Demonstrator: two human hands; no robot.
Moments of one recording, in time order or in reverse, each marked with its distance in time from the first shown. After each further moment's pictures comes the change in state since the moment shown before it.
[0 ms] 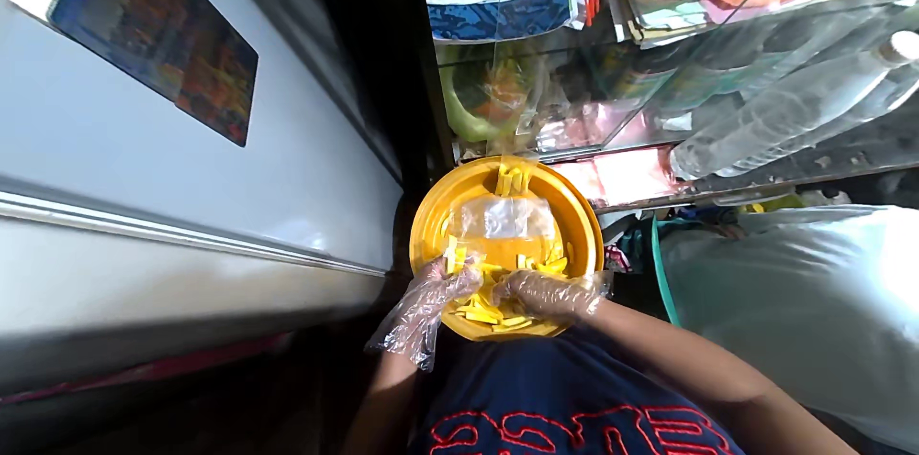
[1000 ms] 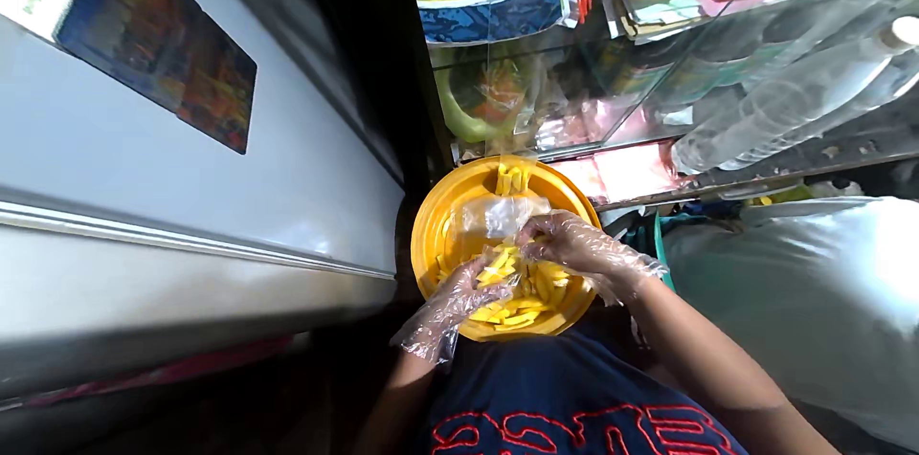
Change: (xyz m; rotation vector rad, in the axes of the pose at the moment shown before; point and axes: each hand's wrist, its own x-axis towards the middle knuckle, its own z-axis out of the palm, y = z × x) left_hand 0.004 0.008 0.023 0.265 -0.252 0.063; right_hand -0.040 -0.027 -0.072 0.271 0.446 0.148
